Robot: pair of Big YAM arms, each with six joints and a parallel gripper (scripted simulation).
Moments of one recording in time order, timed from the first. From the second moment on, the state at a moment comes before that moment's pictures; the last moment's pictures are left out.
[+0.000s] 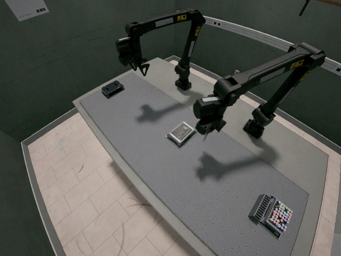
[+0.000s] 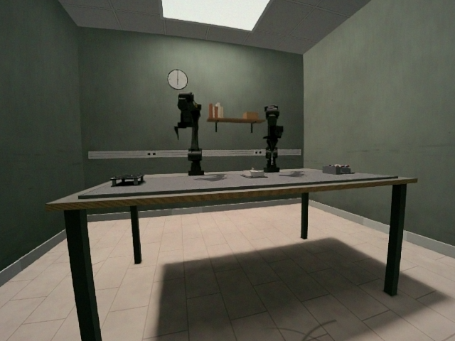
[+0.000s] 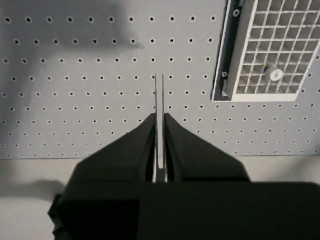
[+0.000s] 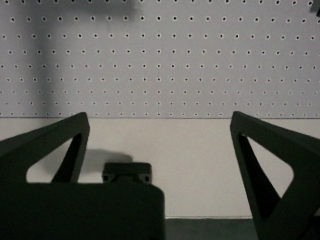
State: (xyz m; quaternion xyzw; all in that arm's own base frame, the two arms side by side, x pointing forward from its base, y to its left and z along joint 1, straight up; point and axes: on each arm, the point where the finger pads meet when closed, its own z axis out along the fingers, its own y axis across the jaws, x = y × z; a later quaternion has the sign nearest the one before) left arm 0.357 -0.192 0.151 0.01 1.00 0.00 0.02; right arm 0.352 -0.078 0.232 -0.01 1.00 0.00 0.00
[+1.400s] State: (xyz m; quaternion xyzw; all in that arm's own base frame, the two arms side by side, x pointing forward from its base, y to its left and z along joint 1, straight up) left arm 0.361 -0.129 0.151 0.01 1.00 0.00 0.01; right arm 0.352 -0.078 0.232 -0.01 1.00 0.00 0.00
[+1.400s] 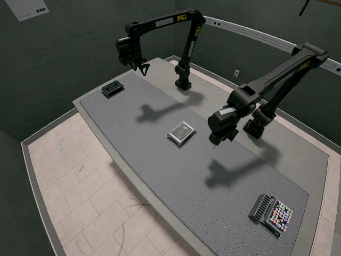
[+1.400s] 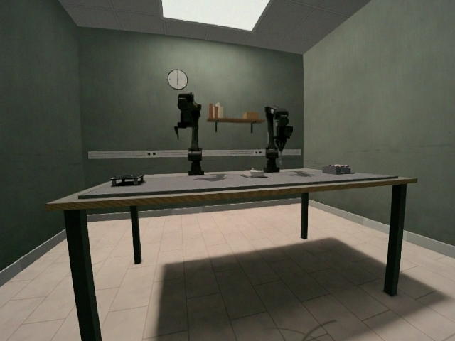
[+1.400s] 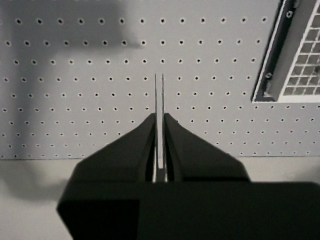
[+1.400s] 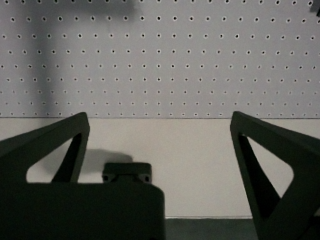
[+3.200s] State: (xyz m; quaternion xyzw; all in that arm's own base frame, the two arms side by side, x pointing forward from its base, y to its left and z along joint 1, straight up) left arm 0.366 -0.049 0.153 0.01 1.00 0.00 0.01; right arm 0.352 -0.078 0.232 -0.01 1.00 0.00 0.00
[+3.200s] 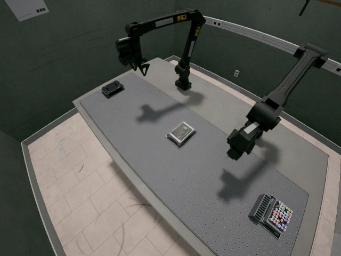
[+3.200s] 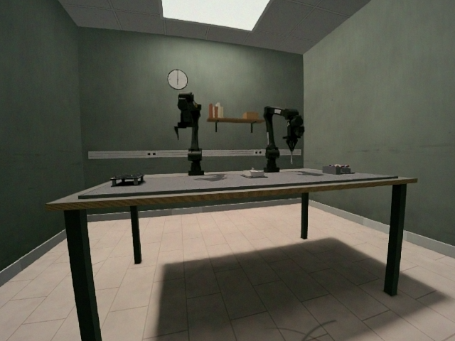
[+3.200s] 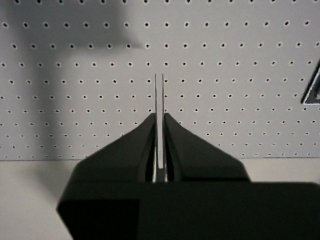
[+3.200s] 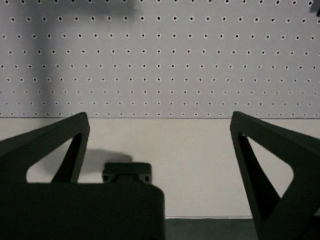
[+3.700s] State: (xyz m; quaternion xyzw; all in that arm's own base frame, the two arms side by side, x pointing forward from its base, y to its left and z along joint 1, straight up) left arm 0.367 -0.027 0.153 0.01 1.00 0.00 0.01; right arm 0.352 -0.078 0.232 -0.01 1.00 0.00 0.00
